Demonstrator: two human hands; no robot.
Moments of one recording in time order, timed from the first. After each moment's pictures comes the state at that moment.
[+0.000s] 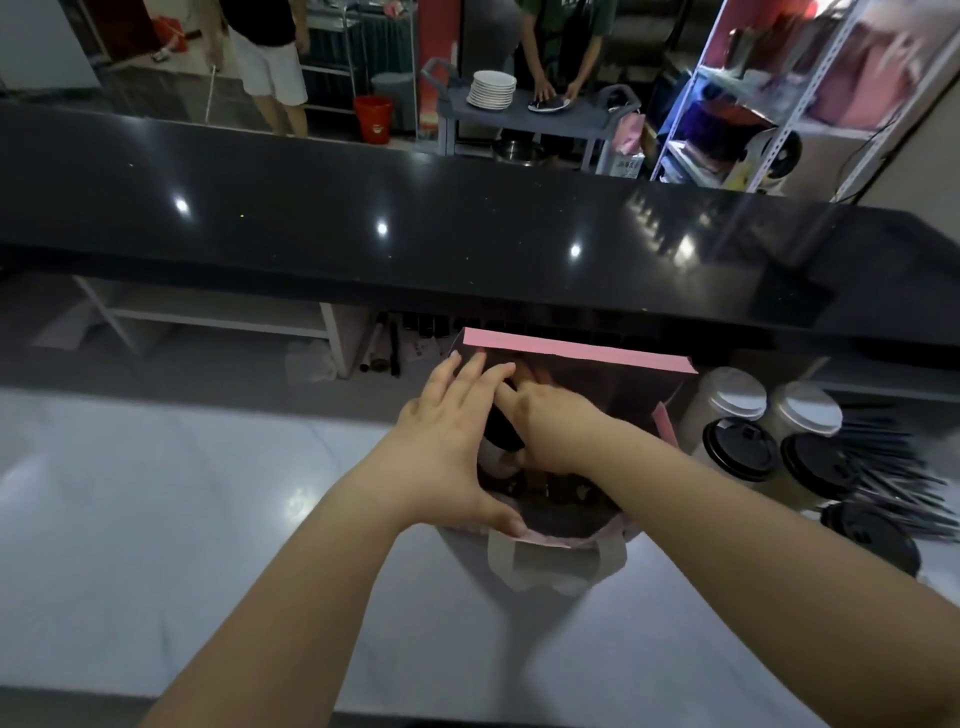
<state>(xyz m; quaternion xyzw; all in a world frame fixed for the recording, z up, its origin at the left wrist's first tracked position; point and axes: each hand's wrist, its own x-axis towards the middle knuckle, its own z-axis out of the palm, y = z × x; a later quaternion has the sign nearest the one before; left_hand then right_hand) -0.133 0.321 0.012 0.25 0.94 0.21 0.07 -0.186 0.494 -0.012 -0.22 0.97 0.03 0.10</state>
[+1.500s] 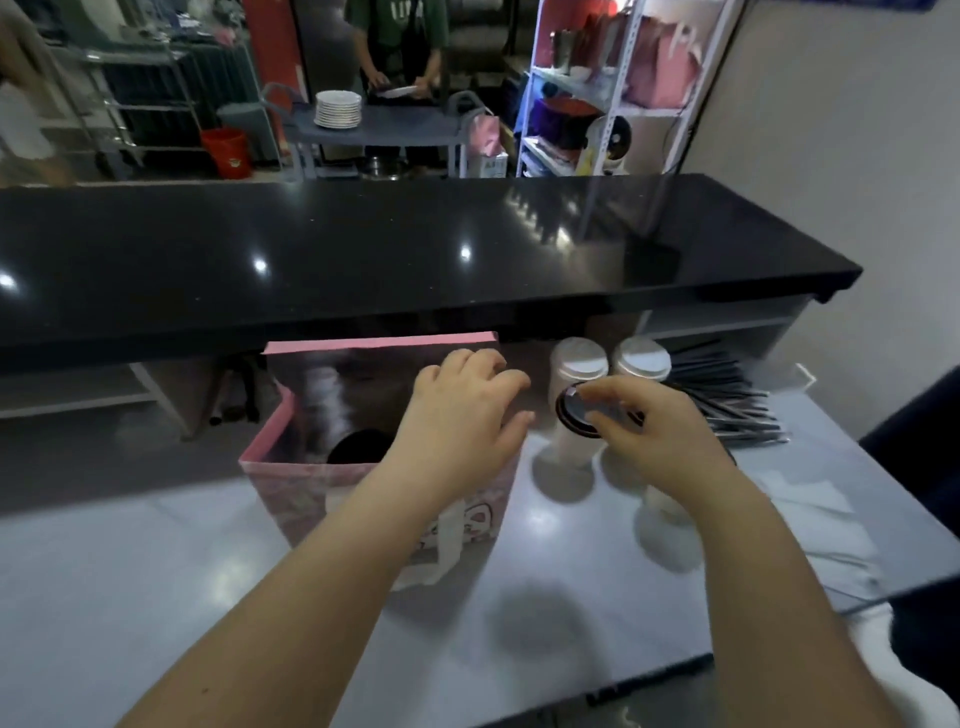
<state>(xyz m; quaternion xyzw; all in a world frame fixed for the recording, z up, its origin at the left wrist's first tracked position) -0.130 0.485 0.031 0.37 0.91 0.15 -0.11 -0.053 0.692 0.016 0.03 0.92 -0.34 -0.17</state>
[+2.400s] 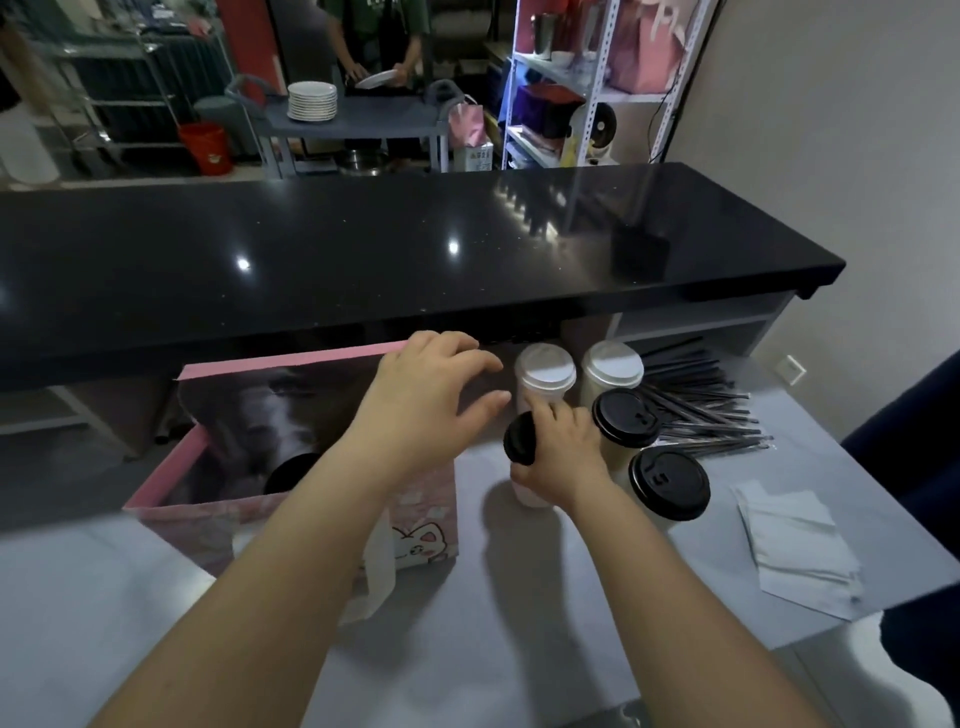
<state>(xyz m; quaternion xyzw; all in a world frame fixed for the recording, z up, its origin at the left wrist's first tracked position) -0.169 0.526 0.032 0.39 0.90 0.20 -0.09 -0.127 0.712 -0.084 0.16 0.98 -0.12 -0.01</state>
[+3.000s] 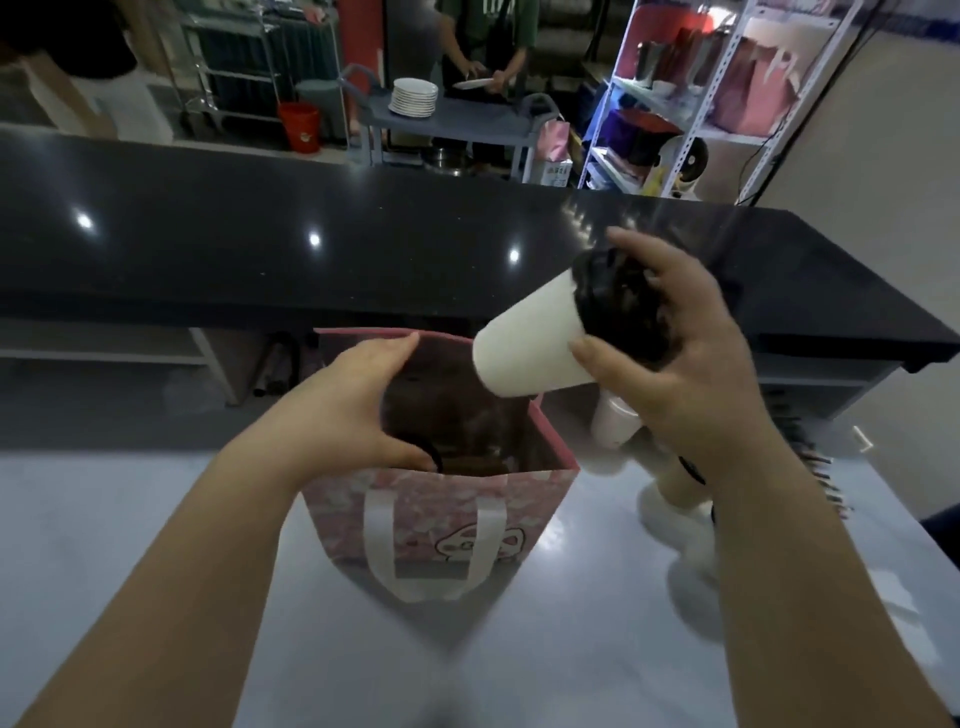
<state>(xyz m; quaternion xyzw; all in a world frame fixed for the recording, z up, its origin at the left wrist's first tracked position) -0.186 0.366 0.034 0.25 0.93 0.25 0.05 -0.099 0.631 0.104 -0.10 0.85 -0.46 -0.24</state>
